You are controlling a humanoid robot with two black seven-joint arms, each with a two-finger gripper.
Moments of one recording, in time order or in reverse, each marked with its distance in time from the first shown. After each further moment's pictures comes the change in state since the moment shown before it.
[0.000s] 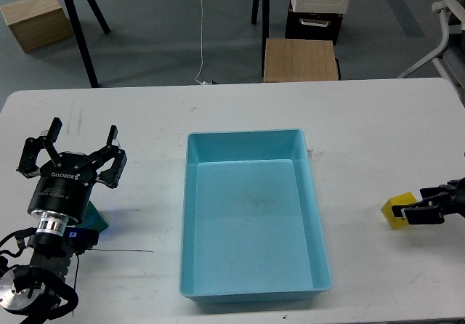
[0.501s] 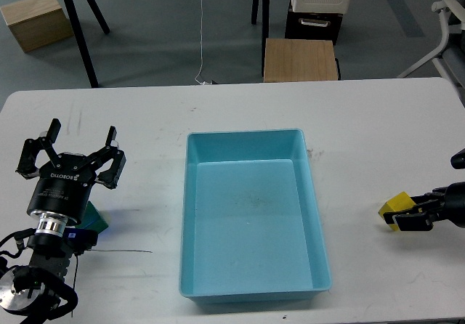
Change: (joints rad) left arm 0.002 0.000 -0.002 0.010 0.000 -0.003 0.000; right arm 0.049 0.035 -0.080 -0.018 -0.001 0.000 0.000
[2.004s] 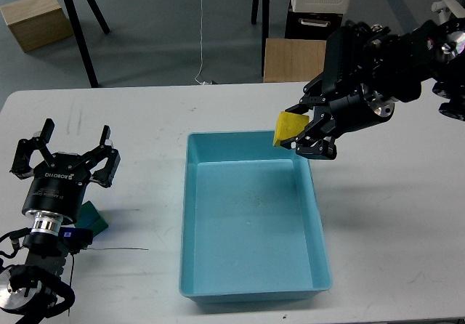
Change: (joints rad) left arm 0.006 0.002 -0.020 0.010 -0.001 -0.001 0.000; right arm 0.997 0.328 -0.686 0.174 -0.051 -0.099 0.000
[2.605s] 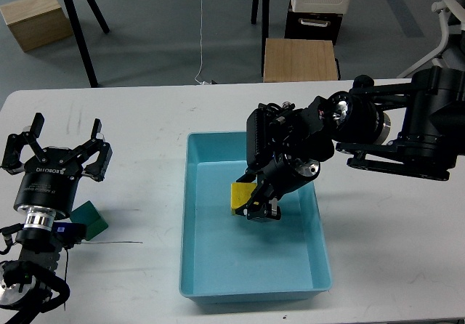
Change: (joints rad) left arm -0.002 0.006 -0.034 -0.002 0.000 0.002 0.000; right arm -0.138 0.343 -0.069 -0.194 0.008 0.008 0.000
